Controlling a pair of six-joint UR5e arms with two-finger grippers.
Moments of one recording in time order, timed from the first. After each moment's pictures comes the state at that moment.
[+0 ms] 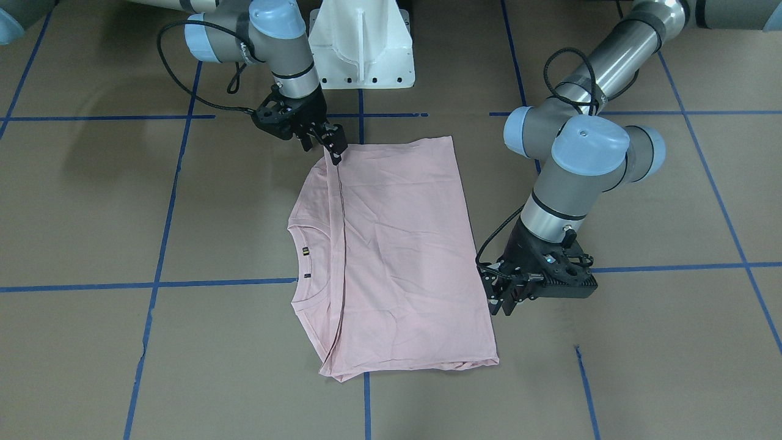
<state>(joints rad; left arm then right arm) -0.86 -2.24 -1.34 -2.17 -1.86 -1.11 0.30 -1.09 1.79 -1.36 1.60 2.04</state>
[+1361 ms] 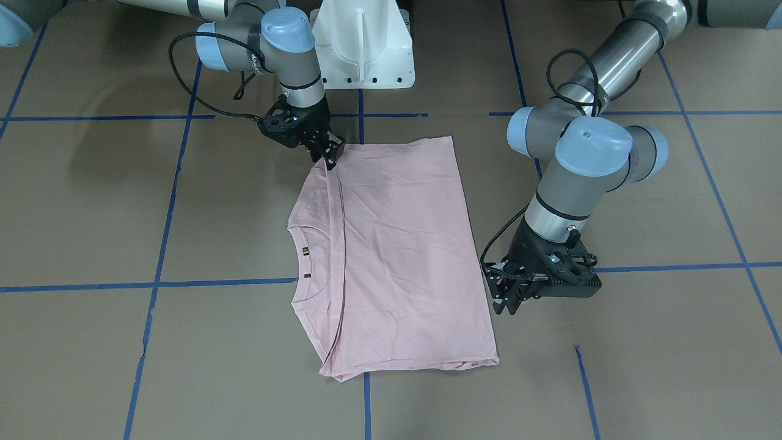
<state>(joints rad) -0.86 -2.23 -1.34 -2.17 -1.86 -1.11 0.29 -1.07 1.74 -1.36 1.60 2.04</state>
